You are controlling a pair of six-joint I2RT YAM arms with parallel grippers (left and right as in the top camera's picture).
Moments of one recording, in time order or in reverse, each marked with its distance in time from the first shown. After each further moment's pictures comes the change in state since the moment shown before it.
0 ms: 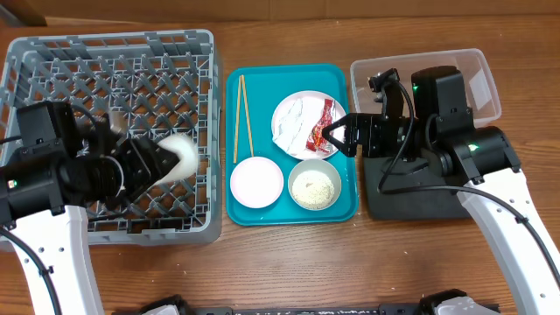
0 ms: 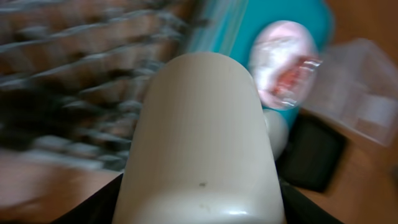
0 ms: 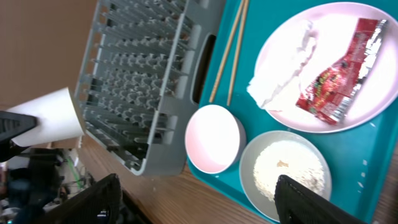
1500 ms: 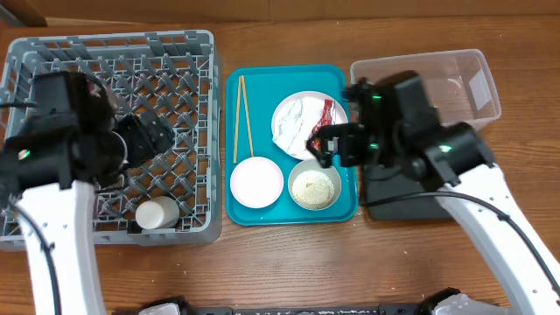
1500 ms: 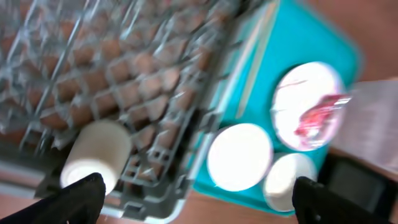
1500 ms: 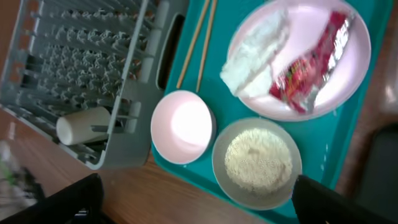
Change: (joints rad) left arm -0.105 0.085 0.126 0.111 -0.162 -0.046; right arm 0.193 0.066 0.118 -0.121 0.300 -0.011
